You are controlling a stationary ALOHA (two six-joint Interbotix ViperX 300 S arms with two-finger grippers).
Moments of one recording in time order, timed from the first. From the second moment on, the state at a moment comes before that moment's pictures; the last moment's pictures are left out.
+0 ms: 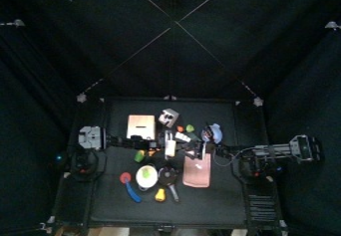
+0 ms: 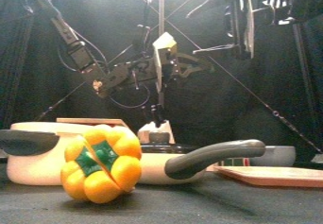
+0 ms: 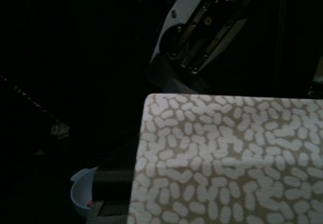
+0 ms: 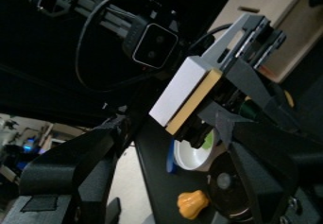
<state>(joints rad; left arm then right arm) 0.19 0.37 0.51 0.19 -1.20 -0.05 -0.01 -0.47 0.86 0.58 -0.27 0.39</state>
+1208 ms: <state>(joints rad) 0.20 0.37 0.49 0.20 -1.04 -0.04 0.00 -0.28 0.76 0.86 -0.21 0.39</state>
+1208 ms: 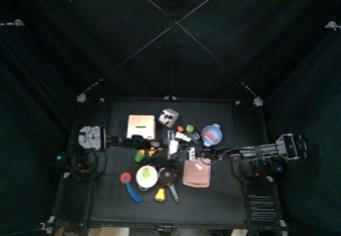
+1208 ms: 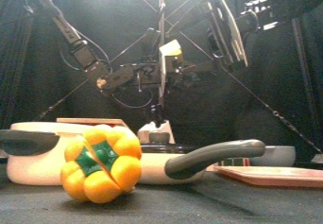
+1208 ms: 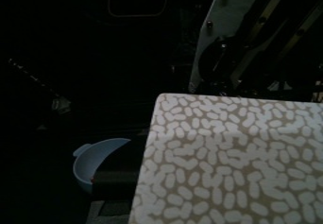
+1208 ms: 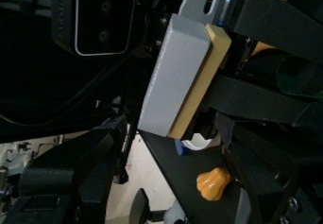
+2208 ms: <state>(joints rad) 0.19 0.37 0.49 0.20 -1.04 -0.04 -0.02 -0.27 0.76 0.83 -0.23 0.39</state>
